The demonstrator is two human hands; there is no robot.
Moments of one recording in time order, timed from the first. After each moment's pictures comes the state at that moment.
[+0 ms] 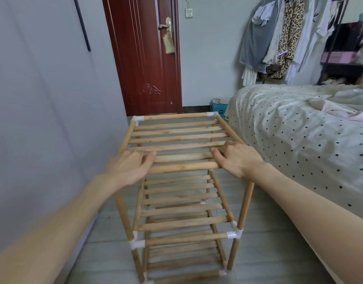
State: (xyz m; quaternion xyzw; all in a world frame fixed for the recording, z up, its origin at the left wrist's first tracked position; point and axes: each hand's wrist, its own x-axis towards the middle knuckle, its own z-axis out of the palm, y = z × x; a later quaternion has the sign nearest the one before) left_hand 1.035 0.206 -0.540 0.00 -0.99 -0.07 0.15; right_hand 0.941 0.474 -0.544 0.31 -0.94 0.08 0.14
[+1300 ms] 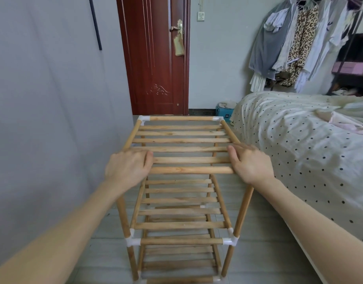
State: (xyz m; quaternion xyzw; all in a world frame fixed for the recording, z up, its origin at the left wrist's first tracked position) left_hand 1.036 0.213 -0.550 0.08 -0.96 0.02 0.27; right_hand 0.939 0.489 -0.551 0.19 -0.92 0.17 0.28
